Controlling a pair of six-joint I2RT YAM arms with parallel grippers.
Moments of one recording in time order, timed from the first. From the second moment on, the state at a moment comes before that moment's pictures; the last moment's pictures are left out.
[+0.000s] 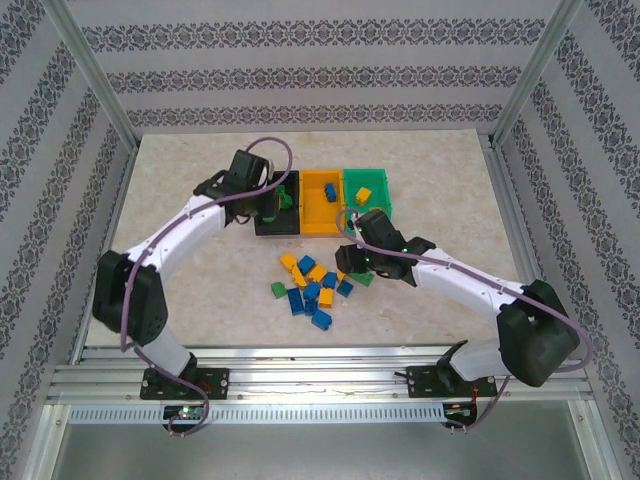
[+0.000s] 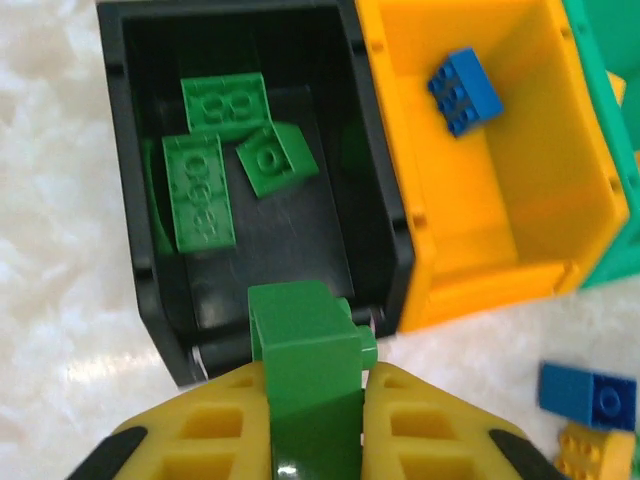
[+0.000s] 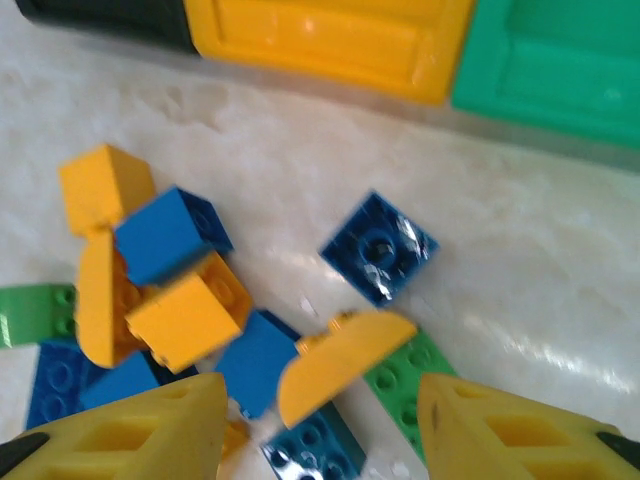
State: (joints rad) left arm -0.37 1.67 1.38 -0.62 0.01 -0.29; right arm 0.64 1.37 0.82 -0.40 -0.06 0.40
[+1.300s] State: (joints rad) left arm -0.35 1.41 0.89 -0.49 0.14 -0.37; right arm 0.59 1.65 0.96 -0.63 -0.07 0.27
